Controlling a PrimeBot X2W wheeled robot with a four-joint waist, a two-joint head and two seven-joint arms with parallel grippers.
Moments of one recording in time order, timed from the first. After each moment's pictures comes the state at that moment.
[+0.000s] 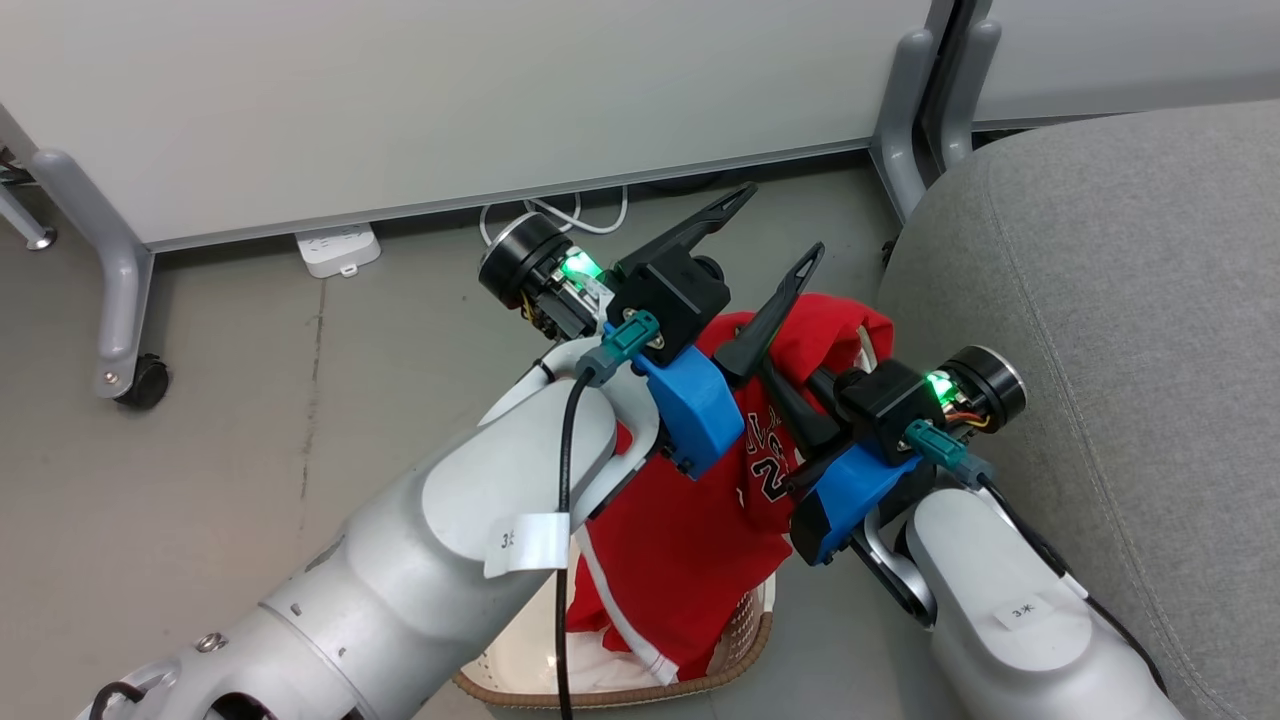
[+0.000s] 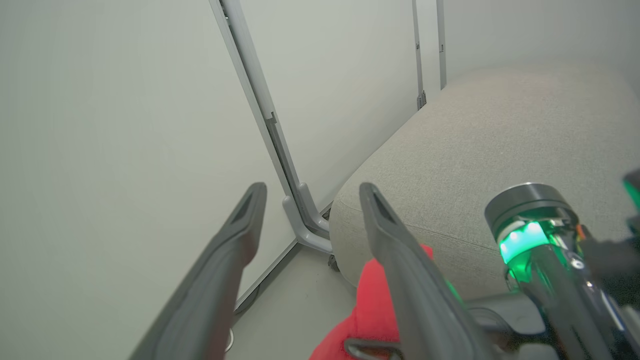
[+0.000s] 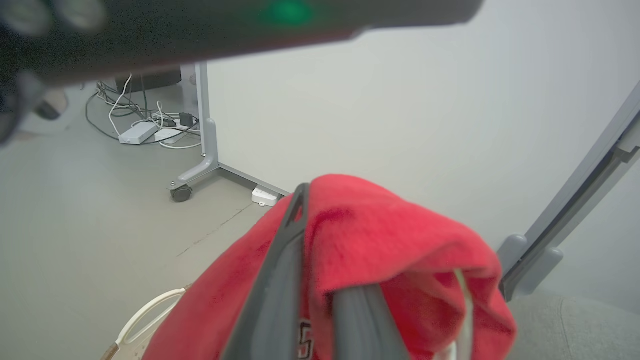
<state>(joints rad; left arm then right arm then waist) -0.94 0.10 -1.06 0.62 -0.57 -0.03 -0.24 -0.58 -0.09 0.45 0.57 0.07 0.13 -0.26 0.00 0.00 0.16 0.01</state>
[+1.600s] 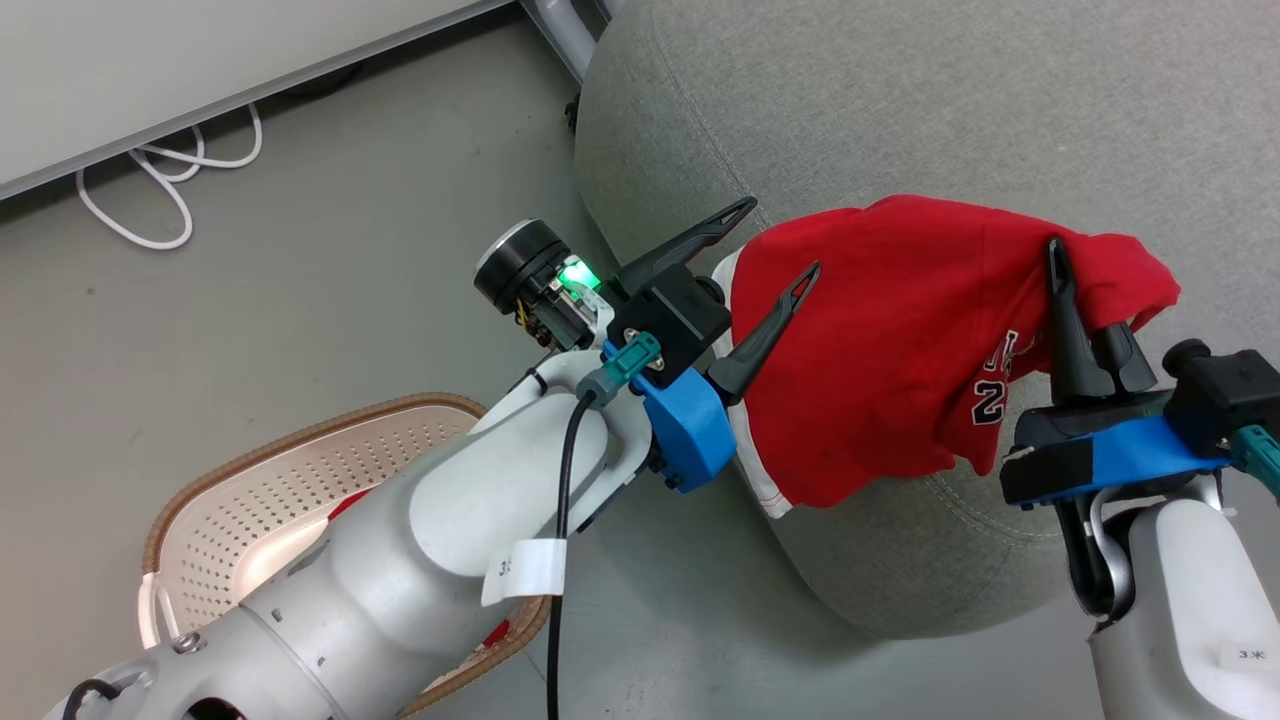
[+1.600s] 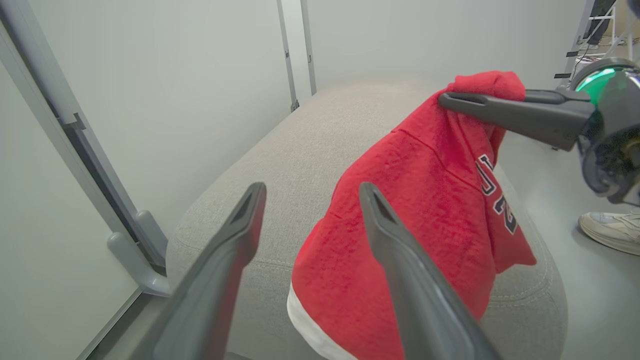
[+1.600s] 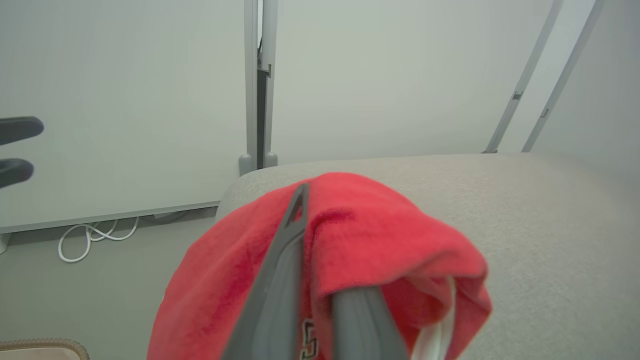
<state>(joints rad) -0.94 0.15 -1.11 0.55 -0.57 -0.01 -0.23 -0.40 -0.08 -0.06 0.27 0.05 0.13 -0.26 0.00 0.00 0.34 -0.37</state>
